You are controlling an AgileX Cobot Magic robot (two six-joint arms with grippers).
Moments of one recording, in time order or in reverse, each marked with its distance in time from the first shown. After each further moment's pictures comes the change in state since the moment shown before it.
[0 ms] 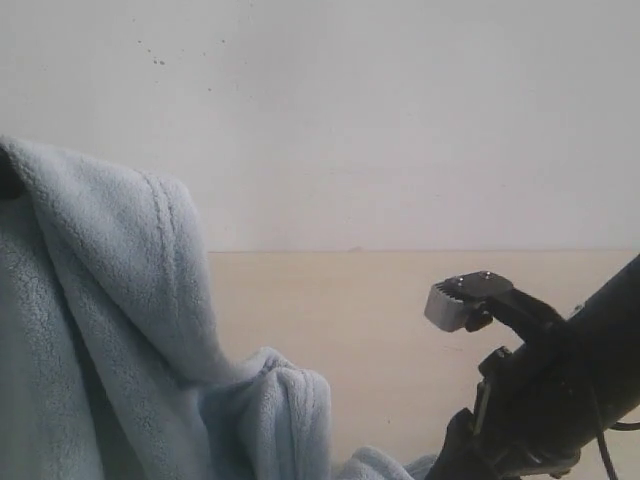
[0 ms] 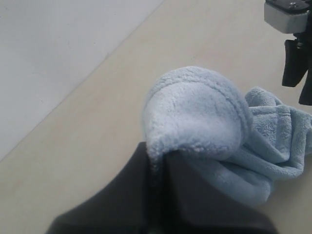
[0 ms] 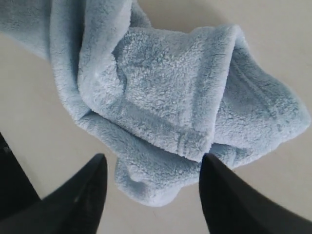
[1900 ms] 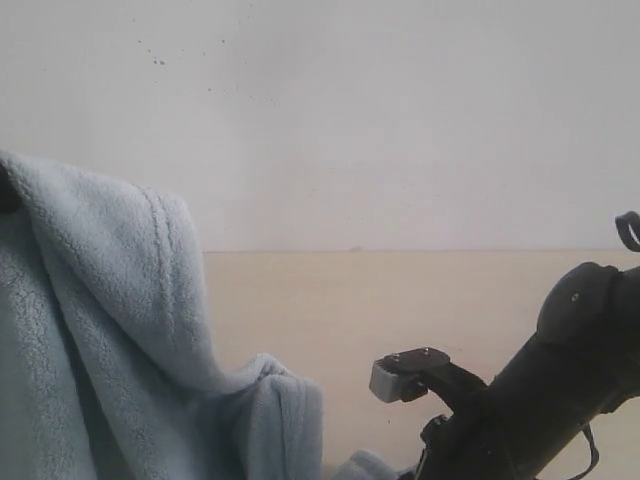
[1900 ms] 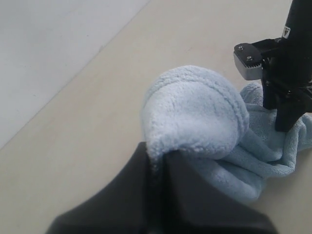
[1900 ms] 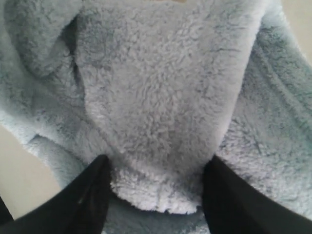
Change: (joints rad) left arm 0.000 0.000 0.000 0.000 0.031 -0.001; right arm 0.083 0.276 0.002 0.119 -0.128 -0.100
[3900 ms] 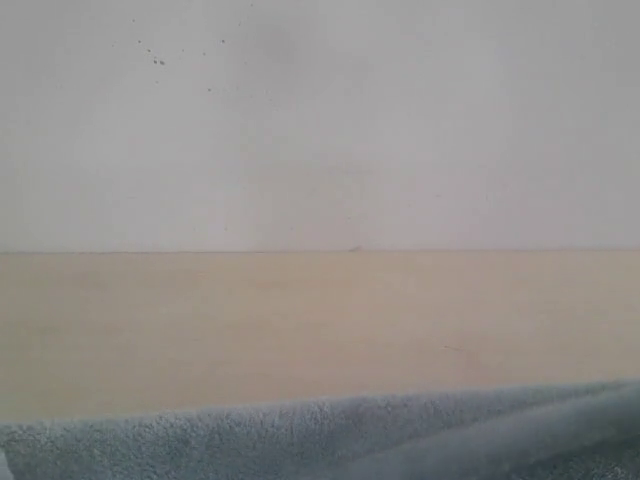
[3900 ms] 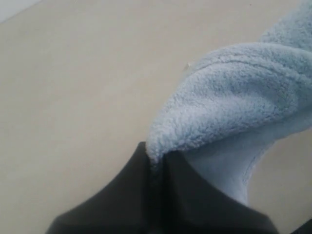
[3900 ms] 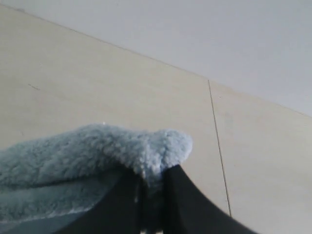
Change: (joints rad) left arm 0.000 -0.456 0.312 0.340 0.242 -0.482; right arm -0.208 -1.241 -0.058 -1.205 0.229 0.908
